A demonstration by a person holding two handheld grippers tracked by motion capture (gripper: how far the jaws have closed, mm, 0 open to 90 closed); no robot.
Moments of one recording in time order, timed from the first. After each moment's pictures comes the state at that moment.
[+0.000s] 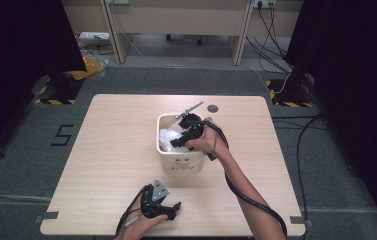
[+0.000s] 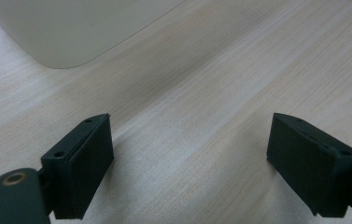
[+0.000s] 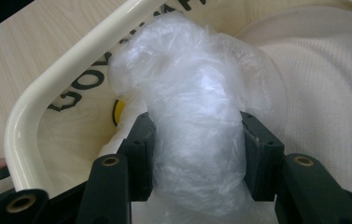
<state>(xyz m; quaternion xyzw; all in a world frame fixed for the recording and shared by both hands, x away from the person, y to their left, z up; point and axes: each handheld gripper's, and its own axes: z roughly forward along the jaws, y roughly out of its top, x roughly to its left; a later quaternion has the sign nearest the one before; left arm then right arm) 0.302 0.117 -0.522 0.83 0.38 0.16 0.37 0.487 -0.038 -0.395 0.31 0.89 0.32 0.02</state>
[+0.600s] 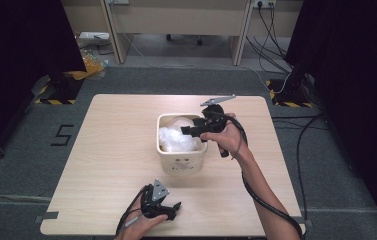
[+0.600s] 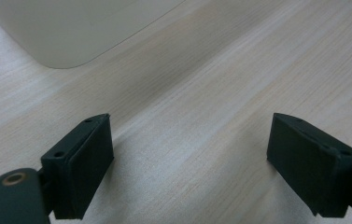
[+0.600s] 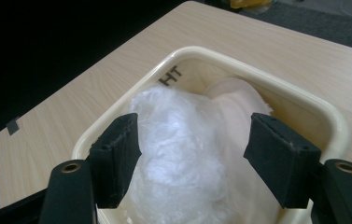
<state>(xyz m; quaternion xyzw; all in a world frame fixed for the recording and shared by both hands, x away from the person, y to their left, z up) 0.302 0.118 -0.522 0.83 0.38 0.16 0.37 0.475 -0.093 -0.353 0.35 0.82 0.45 0.04</state>
